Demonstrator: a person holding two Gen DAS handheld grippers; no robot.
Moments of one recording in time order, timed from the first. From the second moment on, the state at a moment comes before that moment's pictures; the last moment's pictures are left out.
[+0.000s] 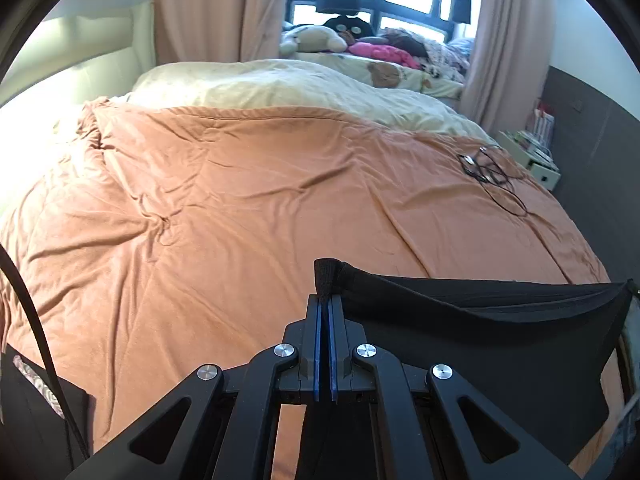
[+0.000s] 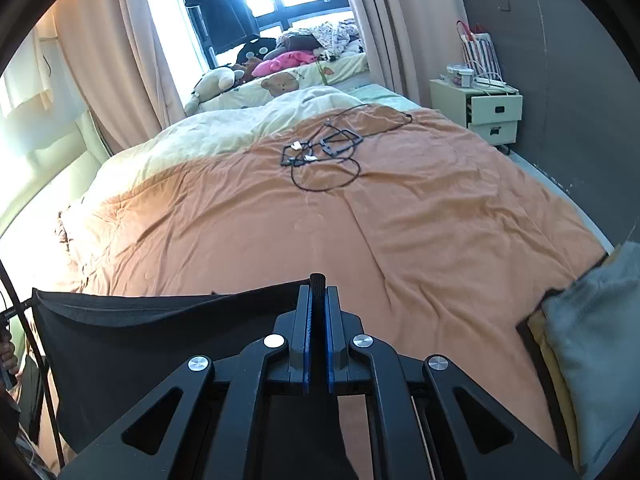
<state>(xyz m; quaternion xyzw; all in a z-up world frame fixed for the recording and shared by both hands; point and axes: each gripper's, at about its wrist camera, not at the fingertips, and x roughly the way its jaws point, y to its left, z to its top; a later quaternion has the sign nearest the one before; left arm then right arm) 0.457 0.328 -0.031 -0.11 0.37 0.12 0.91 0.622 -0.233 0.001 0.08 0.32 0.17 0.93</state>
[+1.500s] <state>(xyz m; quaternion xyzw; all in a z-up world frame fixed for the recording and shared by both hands) 0.583 0.353 -0.180 -0.05 0.50 0.18 0.85 0.795 -0.146 -0.102 0.03 0.42 0.11 0.90</state>
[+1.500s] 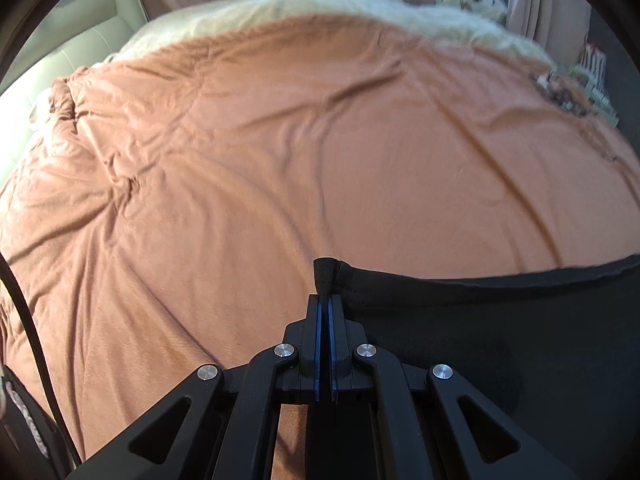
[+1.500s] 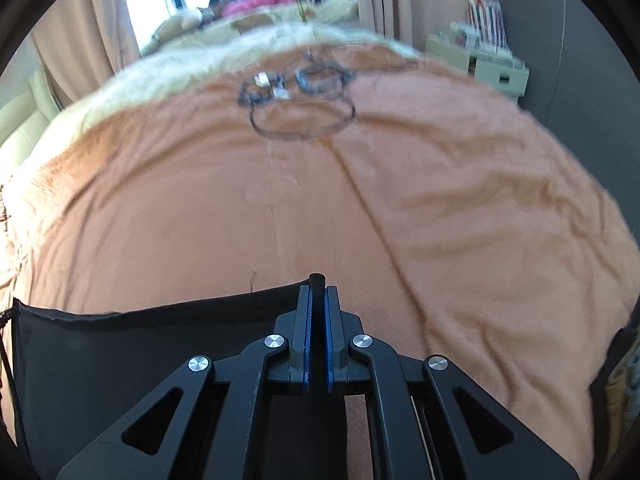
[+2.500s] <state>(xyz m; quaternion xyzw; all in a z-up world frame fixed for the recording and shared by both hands) 0.545 0.283 -0.158 -0.08 0.54 0.10 0.83 0.712 -0.107 -0.081 -0.06 0.48 0.22 0.85</state>
